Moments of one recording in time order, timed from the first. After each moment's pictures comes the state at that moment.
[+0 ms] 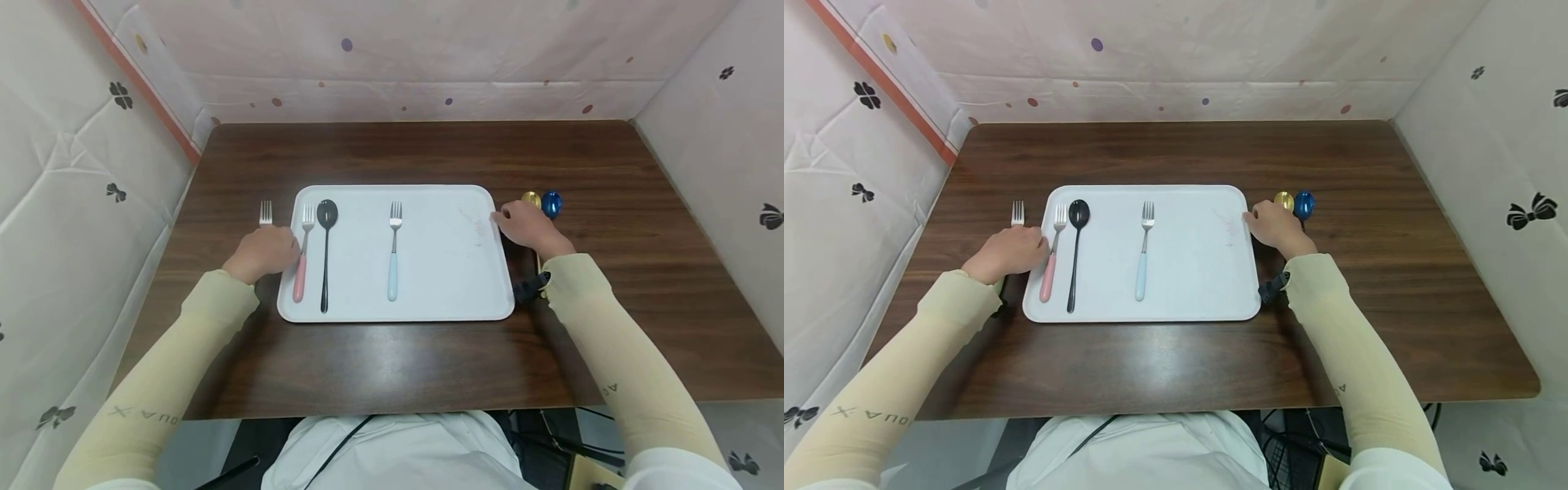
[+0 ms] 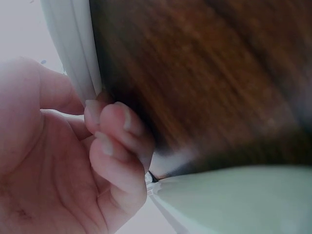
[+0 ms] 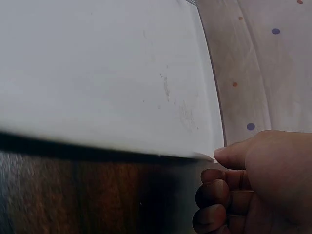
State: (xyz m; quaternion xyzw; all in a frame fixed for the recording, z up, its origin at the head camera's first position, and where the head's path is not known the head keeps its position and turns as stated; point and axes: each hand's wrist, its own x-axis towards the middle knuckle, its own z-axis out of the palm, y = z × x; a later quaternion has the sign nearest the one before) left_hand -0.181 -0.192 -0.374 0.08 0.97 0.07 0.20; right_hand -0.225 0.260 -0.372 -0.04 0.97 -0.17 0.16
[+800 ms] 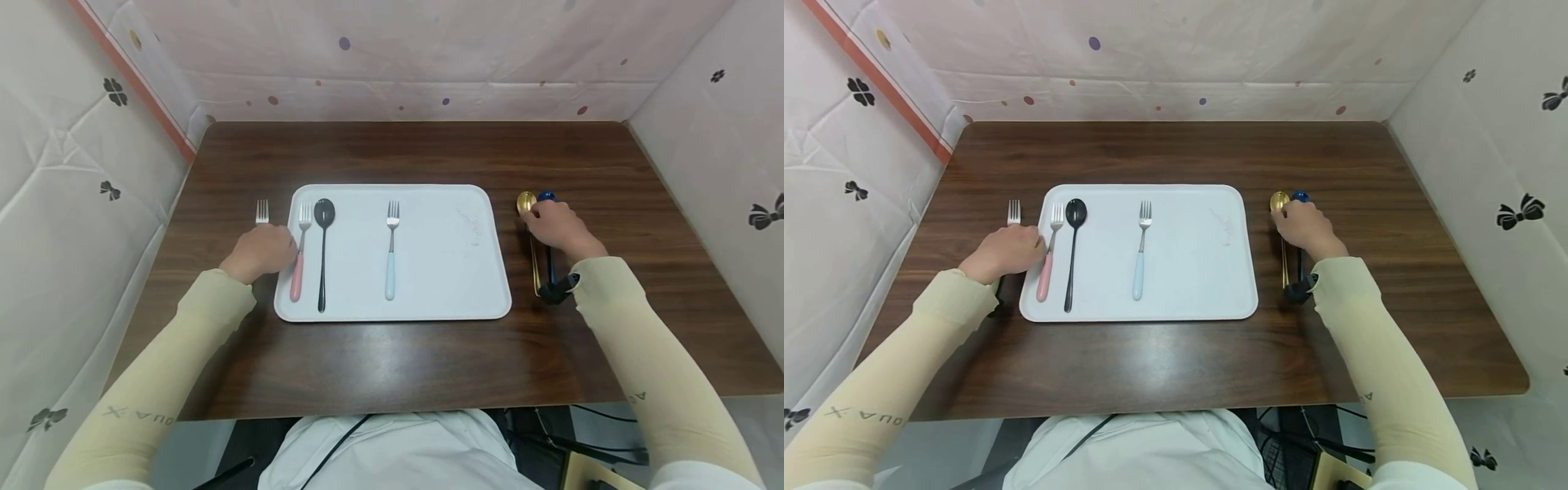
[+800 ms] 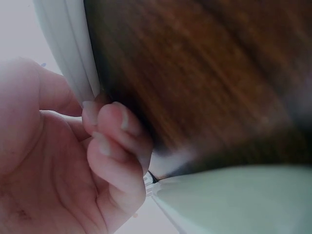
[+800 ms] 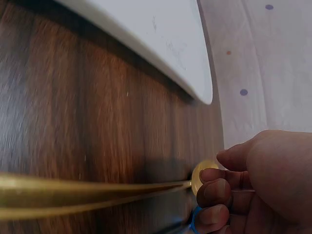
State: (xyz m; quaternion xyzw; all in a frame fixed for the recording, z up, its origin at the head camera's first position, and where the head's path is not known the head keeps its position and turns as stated) left_hand -0.180 -0.194 -0.374 0.09 0.97 0.08 0.20; right_hand -0.213 0.304 -0.356 -0.02 0.97 -0.16 0.15
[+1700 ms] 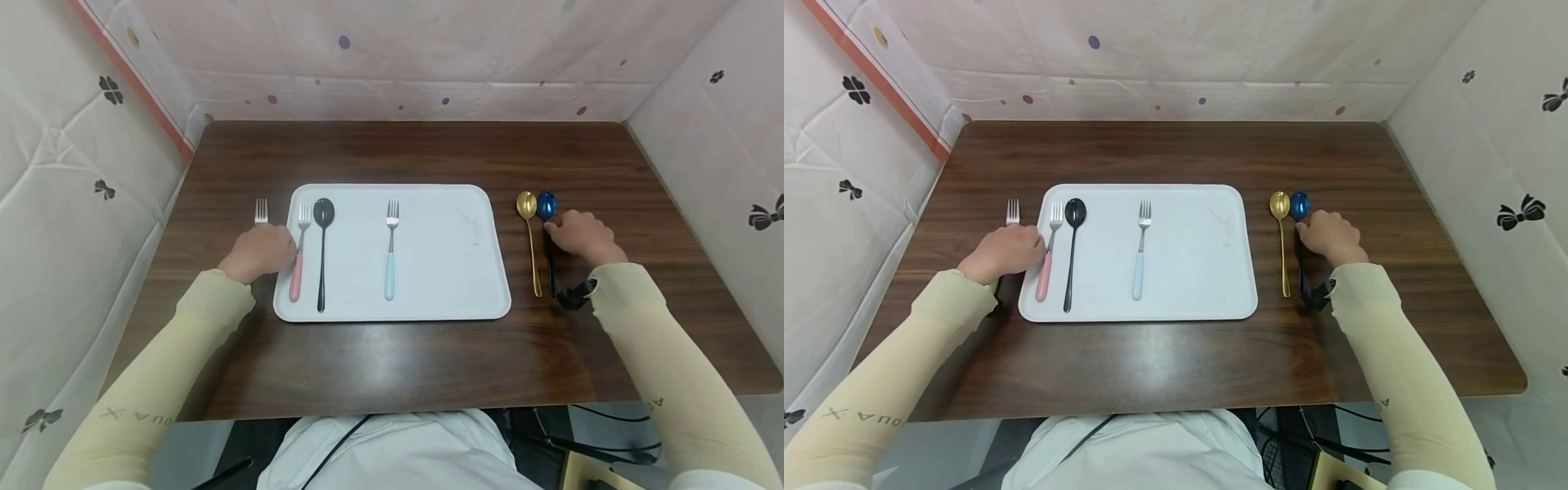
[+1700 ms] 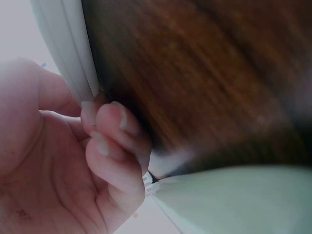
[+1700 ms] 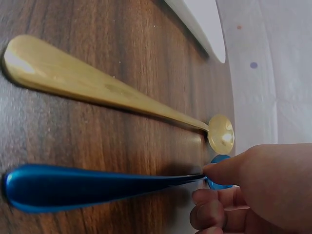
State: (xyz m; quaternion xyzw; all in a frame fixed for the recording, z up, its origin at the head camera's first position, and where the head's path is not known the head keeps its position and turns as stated) left_hand -0.184 -0.195 -0.379 0.10 0.97 0.07 0.19; right_hand -0.203 0.342 -0.358 0.04 0.97 -0.08 0.21
